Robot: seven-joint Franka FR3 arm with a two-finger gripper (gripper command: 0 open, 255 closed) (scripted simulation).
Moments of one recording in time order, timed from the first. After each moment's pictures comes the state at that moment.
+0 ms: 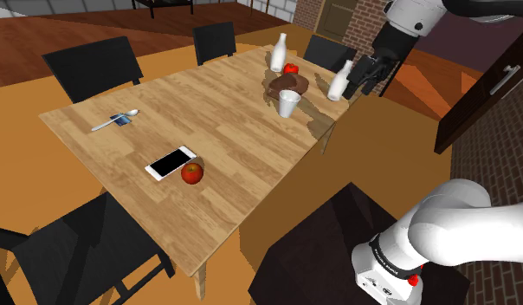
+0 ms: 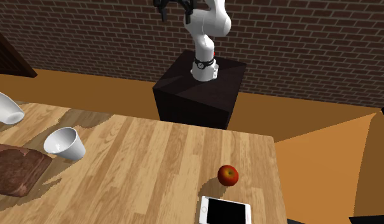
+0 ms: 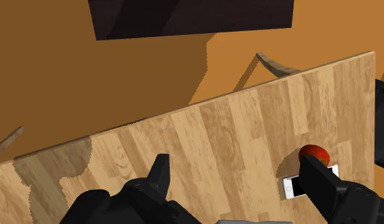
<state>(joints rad) -0.02 -0.79 -0.04 -2.33 0.07 1.64 0.00</state>
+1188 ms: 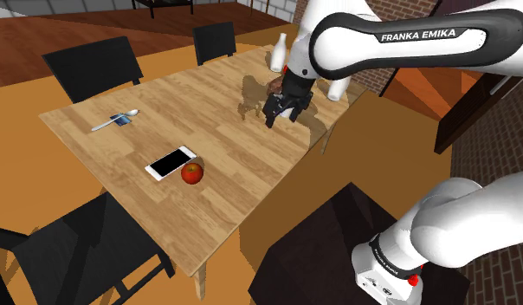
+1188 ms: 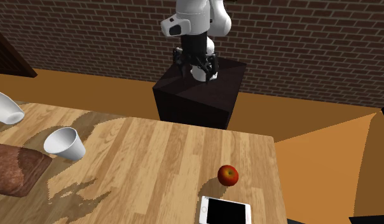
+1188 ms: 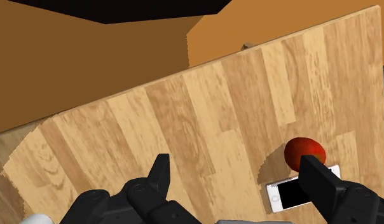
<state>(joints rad) 0.04 -0.37 0.18 -2.32 0.14 2.04 0.22</state>
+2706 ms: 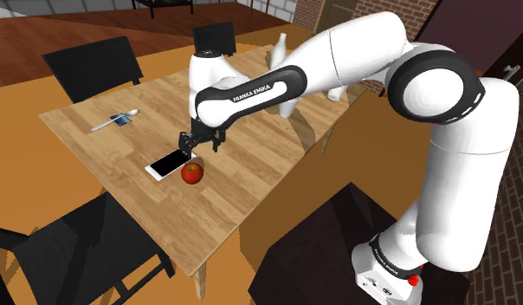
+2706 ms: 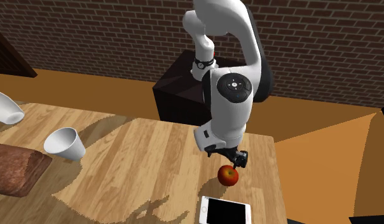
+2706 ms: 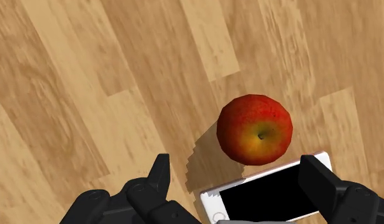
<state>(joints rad) 0.19 0.50 0.28 -1.73 -0.09 2.25 0.59</state>
